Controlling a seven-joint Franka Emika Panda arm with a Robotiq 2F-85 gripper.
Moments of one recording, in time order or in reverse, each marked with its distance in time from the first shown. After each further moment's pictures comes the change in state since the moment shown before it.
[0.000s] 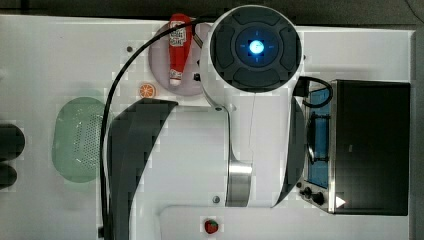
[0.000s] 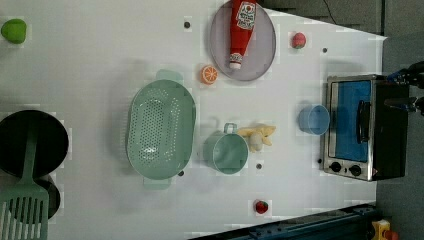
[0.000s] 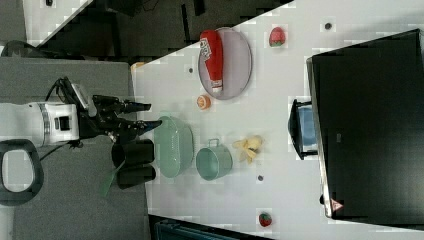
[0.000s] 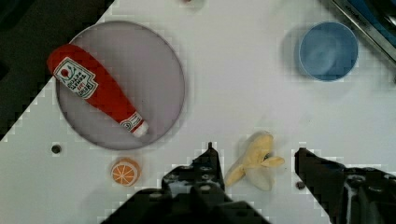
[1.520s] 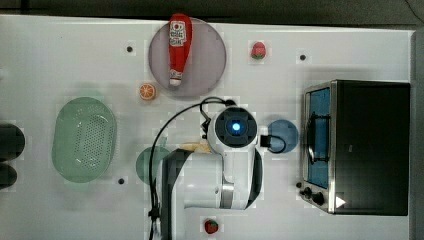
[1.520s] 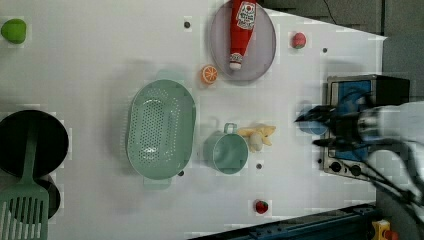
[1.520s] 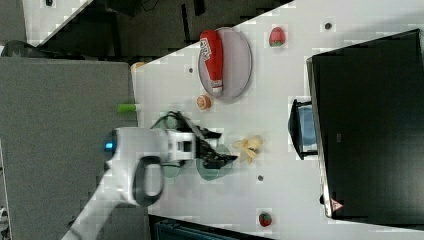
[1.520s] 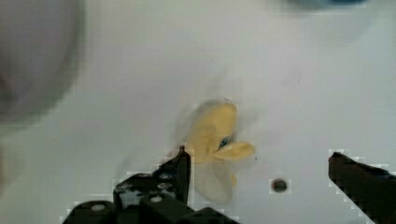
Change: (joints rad) arm -0.091 0.094 0.071 -0.600 0.021 0.562 -0.045
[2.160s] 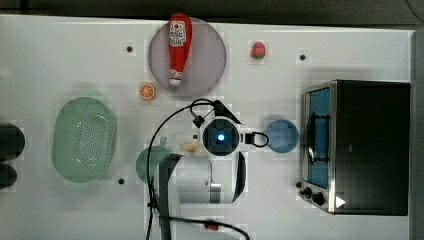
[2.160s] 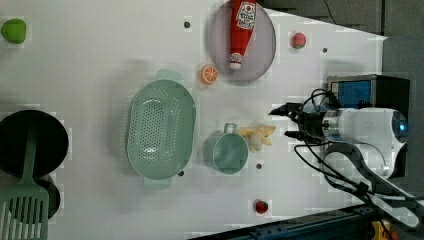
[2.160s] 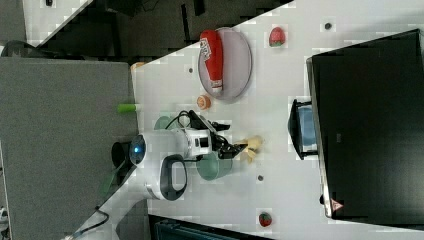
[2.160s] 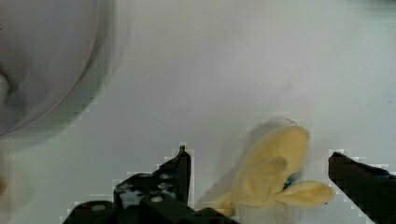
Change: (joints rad) arm 0.018 0.165 0.031 -0.041 -0.005 0.327 -0.007
